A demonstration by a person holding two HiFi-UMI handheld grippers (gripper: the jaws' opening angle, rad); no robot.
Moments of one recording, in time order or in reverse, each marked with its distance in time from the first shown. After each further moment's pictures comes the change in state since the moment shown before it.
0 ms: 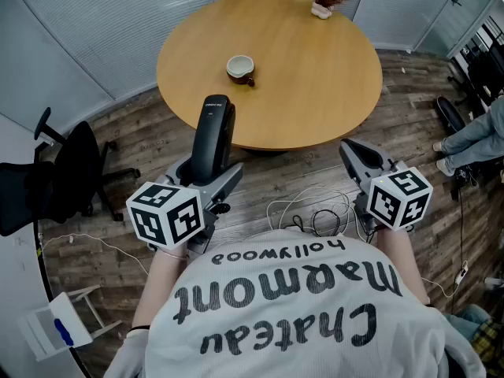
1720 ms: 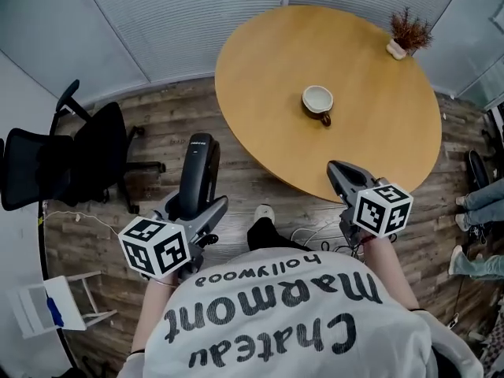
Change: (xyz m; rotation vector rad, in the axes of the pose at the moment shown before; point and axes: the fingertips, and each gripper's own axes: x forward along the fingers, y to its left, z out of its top) left arm -0.076 0.181 -0.019 -0.179 -0.007 0.199; right arm 0.218 0.072 -0.007 0.121 0.104 0.222
